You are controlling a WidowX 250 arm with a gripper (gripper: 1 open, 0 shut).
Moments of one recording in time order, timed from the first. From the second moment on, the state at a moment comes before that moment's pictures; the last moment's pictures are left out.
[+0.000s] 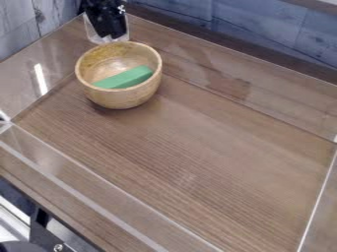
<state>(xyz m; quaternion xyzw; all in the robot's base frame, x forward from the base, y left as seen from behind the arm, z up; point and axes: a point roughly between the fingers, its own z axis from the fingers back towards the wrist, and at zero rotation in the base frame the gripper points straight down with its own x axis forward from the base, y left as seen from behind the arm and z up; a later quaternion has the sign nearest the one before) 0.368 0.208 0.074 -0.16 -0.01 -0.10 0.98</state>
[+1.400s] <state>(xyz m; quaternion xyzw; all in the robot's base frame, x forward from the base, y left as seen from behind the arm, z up) 0.366 0.200 0.024 -0.15 -0.01 -0.12 0.98</state>
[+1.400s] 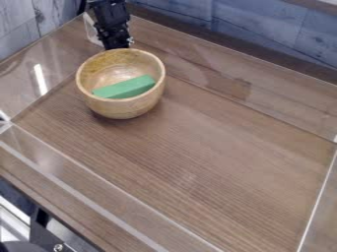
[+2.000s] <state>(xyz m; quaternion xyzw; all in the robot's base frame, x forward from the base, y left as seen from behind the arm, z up) 0.371 0.204 0.029 -0.16 -0.01 -0.12 0.98</state>
